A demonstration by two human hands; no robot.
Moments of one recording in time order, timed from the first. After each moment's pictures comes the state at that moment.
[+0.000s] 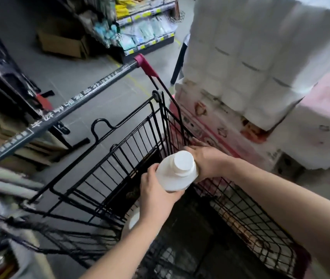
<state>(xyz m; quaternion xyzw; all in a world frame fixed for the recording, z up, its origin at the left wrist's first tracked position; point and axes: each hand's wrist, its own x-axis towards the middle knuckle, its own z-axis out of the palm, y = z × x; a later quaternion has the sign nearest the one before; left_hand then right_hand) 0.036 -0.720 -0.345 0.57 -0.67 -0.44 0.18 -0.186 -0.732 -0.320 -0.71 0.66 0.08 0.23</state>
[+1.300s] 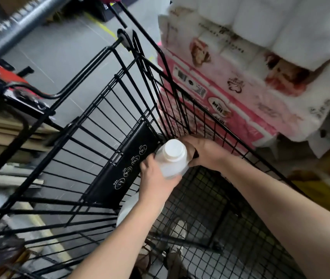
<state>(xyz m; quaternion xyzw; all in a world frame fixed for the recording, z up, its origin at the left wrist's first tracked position) 0.004 -0.740 -0.460 0.58 -0.67 -0.46 0.00 -0.195 -0.708 -0.469 -0.55 0.75 -0.06 0.37</state>
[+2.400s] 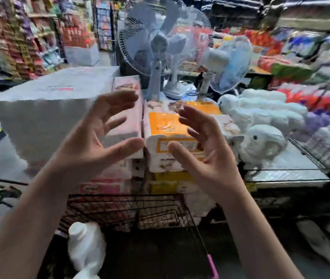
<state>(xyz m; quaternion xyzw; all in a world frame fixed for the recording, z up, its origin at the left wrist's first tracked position) -0.015 -0.664 0.002 -0.27 -0.75 -0.57 0.17 -0.028 -0.421 -0.011 -0.29 0.73 -0.59 -0.18</state>
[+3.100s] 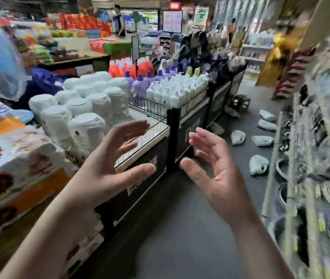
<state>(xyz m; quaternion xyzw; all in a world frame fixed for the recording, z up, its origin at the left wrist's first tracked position) -0.035 -0.155 -0.028 -0.56 -0.60 -0.56 -0.11 0.140 0.012 -0.050 0.09 0.74 -0.52 -0.42</state>
